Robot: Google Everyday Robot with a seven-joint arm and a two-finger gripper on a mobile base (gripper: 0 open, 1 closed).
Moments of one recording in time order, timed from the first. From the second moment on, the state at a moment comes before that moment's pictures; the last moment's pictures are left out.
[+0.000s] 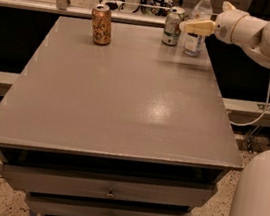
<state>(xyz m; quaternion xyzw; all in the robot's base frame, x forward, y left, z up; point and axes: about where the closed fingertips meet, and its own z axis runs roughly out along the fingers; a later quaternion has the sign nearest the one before) 0.853 -0.198 0.966 -0.30 0.67 0.16 0.66</state>
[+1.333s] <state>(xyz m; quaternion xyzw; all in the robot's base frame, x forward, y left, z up) 0.757 -0.308 1.032 -0.32 0.64 0.20 0.67</state>
